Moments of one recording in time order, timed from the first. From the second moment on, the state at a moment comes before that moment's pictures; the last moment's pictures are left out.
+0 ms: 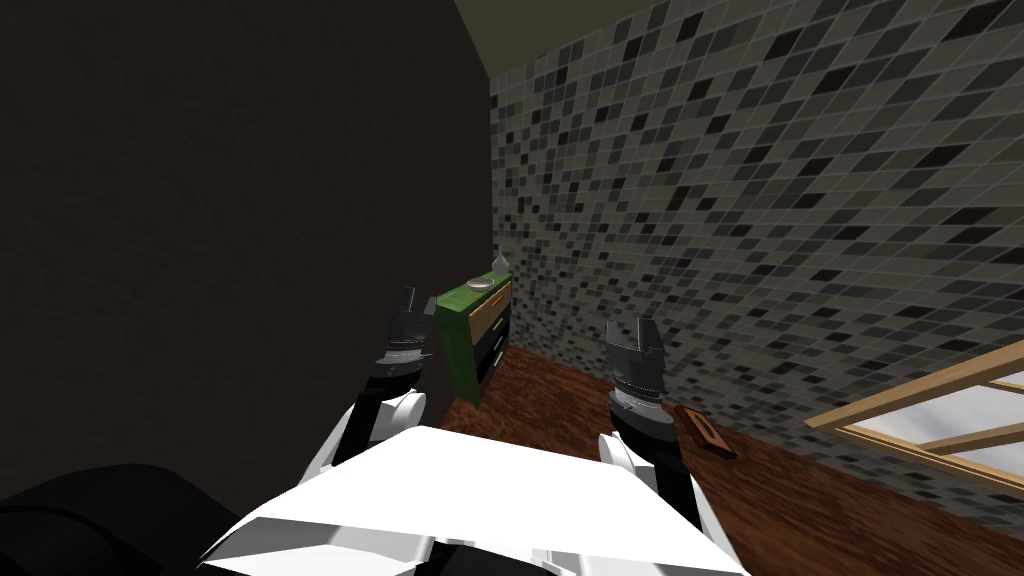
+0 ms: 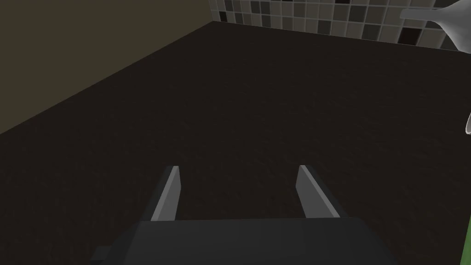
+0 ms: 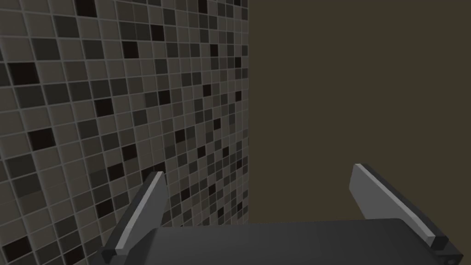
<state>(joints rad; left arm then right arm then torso) 0.48 0.02 0.05 -2.35 0.01 -0.45 0.16 0.52 -0.02 0.04 -2.29 0.06 -0.64 0.05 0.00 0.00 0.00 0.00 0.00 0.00</state>
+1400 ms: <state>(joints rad) 0.46 0.10 0.05 -2.31 0.00 -0.43 0.16 0.52 -0.02 0.04 -2.28 0.06 -0.64 0.05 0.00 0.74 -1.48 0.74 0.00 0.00</state>
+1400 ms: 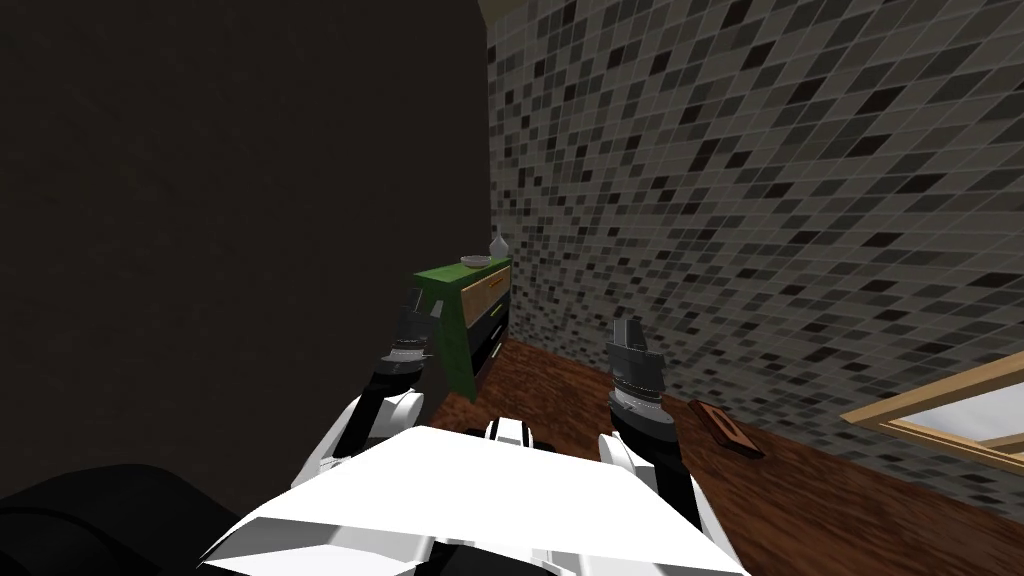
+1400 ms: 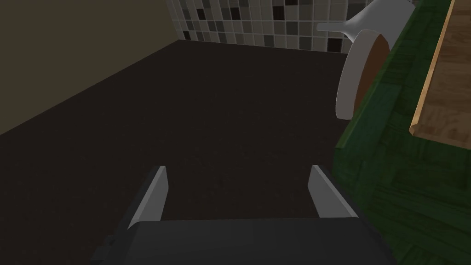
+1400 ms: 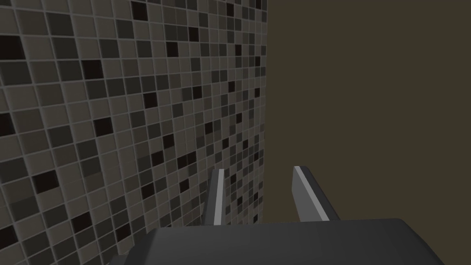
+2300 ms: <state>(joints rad) 0.39 0.12 0.08 -2.15 0.00 -0.28 0.13 0.52 -0.02 0.04 -2.28 0.06 -0.64 0.05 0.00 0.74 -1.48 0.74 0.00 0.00</state>
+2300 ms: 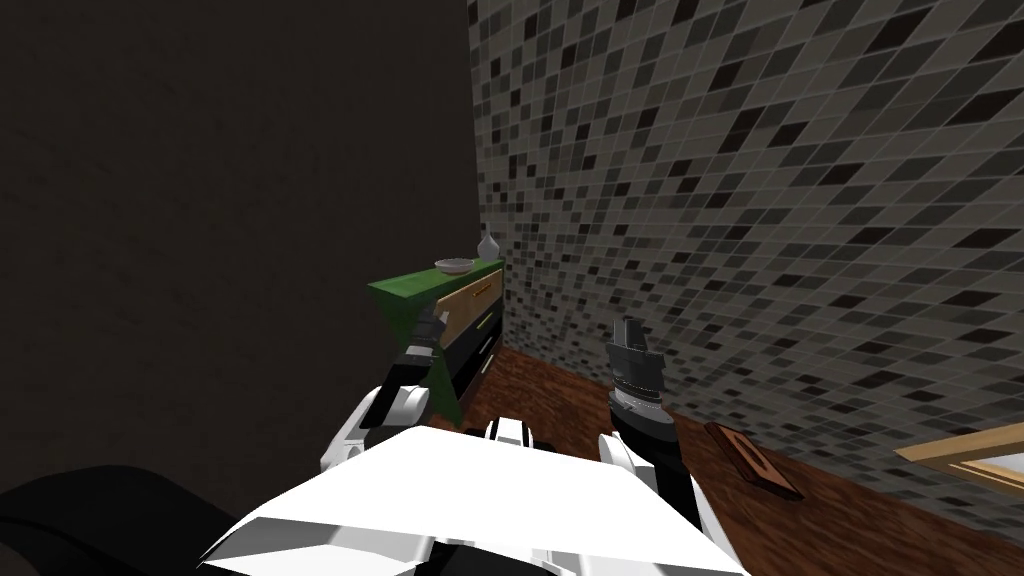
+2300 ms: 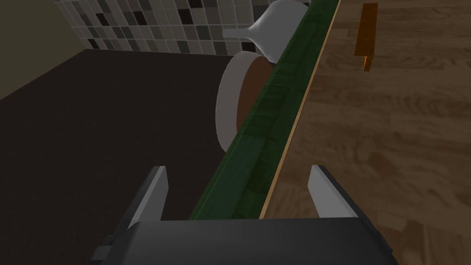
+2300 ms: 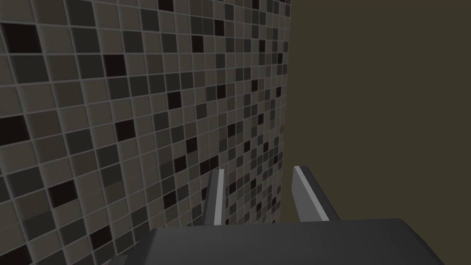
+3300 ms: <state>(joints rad) 0.31 0.03 0.10 -1.99 -0.01 -0.12 0.09 0.52 -0.02 0.04 -2.28 0.06 -0.64 0.05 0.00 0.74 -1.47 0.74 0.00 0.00</state>
